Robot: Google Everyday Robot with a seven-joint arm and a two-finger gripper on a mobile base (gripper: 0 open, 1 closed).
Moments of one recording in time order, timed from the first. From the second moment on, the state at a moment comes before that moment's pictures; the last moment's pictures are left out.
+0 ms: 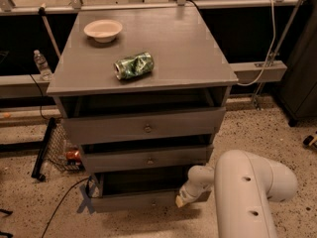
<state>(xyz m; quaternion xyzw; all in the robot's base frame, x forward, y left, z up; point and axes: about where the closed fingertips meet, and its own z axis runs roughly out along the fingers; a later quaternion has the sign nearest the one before) 0.545 -0.118 0.159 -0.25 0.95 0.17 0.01</state>
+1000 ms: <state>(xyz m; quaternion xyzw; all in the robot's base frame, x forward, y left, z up) 0.575 -0.109 0.168 -0.28 0.95 0.14 0.08</state>
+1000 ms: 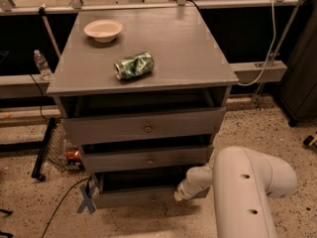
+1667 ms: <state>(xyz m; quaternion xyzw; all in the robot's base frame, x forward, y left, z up) 0.598 -0.106 0.164 -0.29 0.94 0.14 0.12</state>
